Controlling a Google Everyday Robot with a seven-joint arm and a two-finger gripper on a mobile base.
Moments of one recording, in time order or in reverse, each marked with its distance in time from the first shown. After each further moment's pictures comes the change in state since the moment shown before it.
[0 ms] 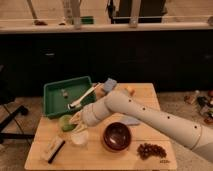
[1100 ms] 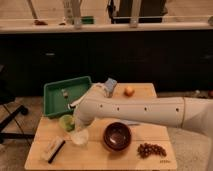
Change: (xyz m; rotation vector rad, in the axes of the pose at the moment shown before) arm 0.038 -0.011 0.021 -0.013 0.497 -0.015
